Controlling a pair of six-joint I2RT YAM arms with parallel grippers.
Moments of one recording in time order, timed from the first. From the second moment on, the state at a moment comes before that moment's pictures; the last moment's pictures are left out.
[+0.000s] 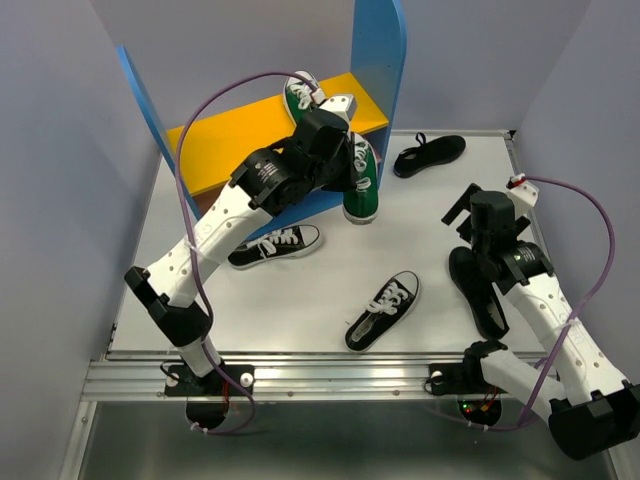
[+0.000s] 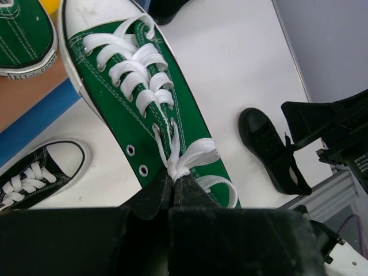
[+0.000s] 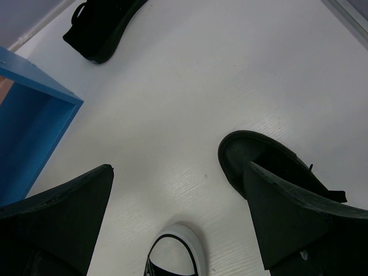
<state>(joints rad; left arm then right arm) -0.86 1.67 2.06 -0.93 -0.20 -0.53 0.29 0.93 0.93 -0.59 0.58 0.69</state>
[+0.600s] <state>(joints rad) -0.90 1.67 1.24 -0.45 -0.07 -0.51 0.29 0.93 0.93 -0.59 0.58 0.69</state>
